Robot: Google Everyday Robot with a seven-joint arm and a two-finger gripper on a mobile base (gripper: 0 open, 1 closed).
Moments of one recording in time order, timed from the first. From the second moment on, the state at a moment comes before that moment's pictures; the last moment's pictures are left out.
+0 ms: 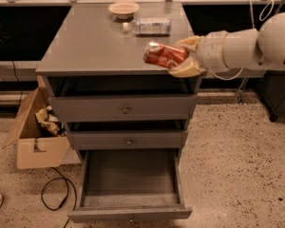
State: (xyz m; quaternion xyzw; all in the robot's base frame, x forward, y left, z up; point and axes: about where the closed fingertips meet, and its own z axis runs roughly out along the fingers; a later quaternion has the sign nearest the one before) arm 0.639 -0.101 0.909 -0.61 0.59 0.05 0.53
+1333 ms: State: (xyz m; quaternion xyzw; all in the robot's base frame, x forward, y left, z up) arm 0.795 0.017 0.898 -0.61 0.66 0.11 0.43
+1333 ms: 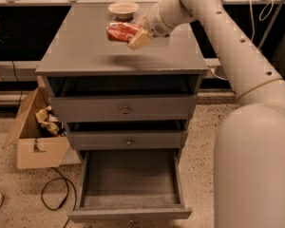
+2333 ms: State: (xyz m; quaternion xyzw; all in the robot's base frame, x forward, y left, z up) arm 0.819 0.073 0.876 -0.62 0.67 0.16 0.39
